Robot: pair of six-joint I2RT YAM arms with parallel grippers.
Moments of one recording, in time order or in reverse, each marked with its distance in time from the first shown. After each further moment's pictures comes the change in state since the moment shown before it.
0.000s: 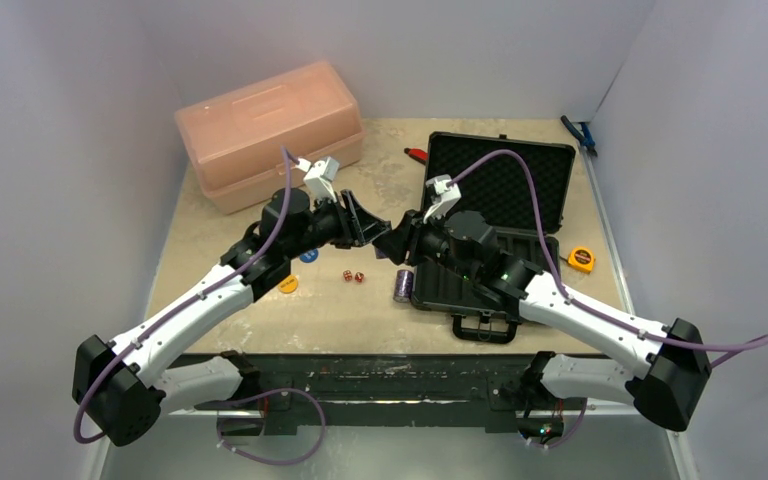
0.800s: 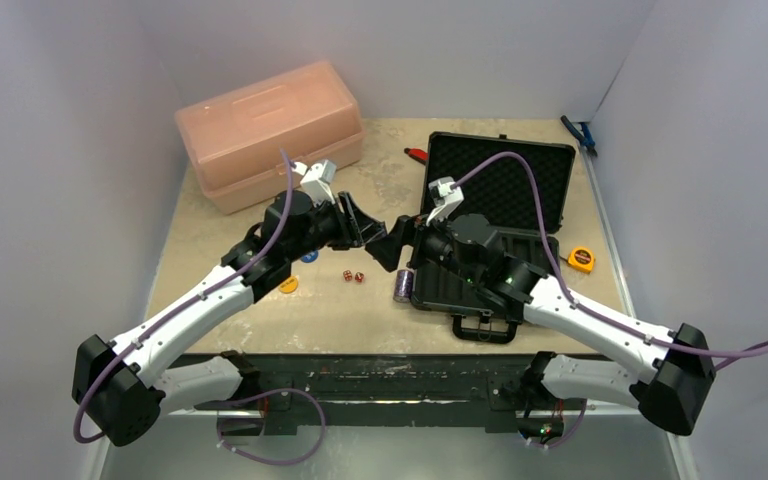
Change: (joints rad) left arm -0.005 -0.002 -0.010 -0.039 -0.079 -0.008; right arm 0.002 -0.026 -0.014 0.000 -0.009 0.015
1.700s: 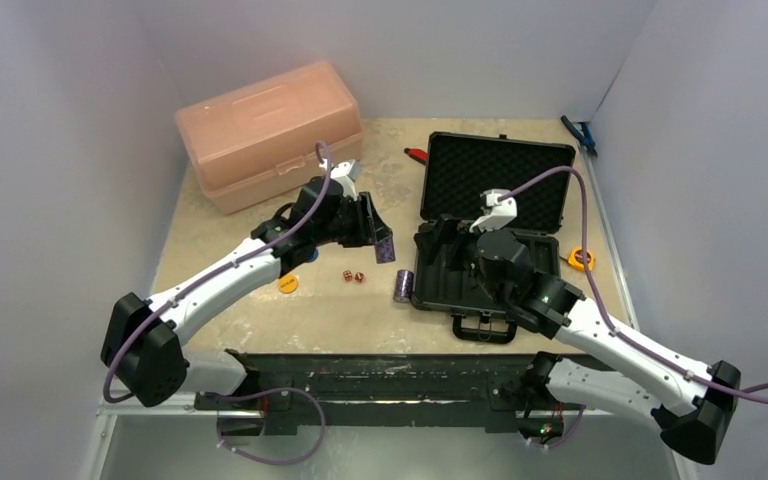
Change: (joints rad) left arm -0.006 0.203 0.120 -0.145 -0.018 0.055; right arm 0.000 -0.210 -0.040 -0.272 0.406 0.026
